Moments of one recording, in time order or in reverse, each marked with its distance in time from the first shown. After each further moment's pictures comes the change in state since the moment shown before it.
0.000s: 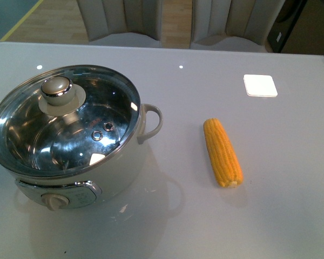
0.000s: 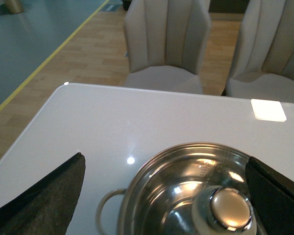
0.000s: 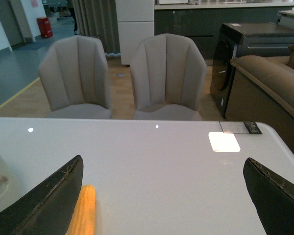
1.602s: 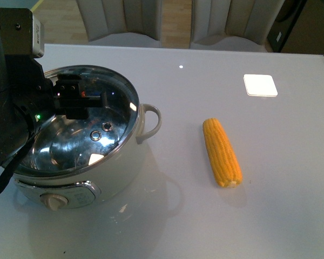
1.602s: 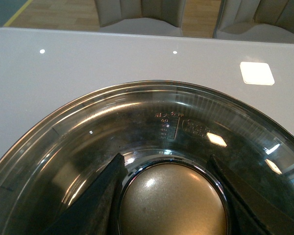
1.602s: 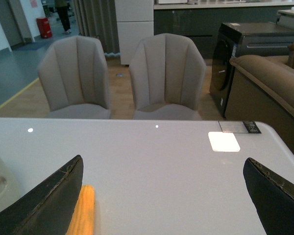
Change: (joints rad) left arm -0.147 0.700 0.184 0.339 -0.088 -0.101; right arm 0.000 0.000 0.000 0.000 0.000 0.000
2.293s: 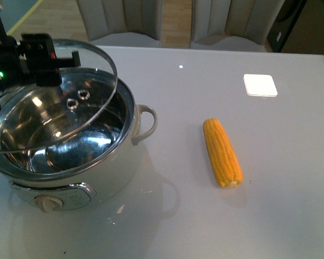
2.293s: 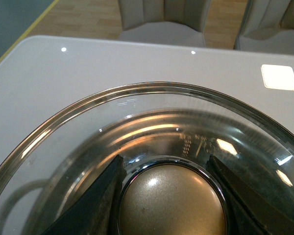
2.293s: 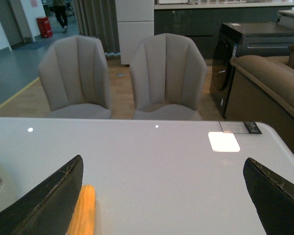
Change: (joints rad) left arm 0.056 -0.200 0.039 -0.180 -0.045 0.017; right arm 0.000 0.000 0.000 0.000 0.000 0.000
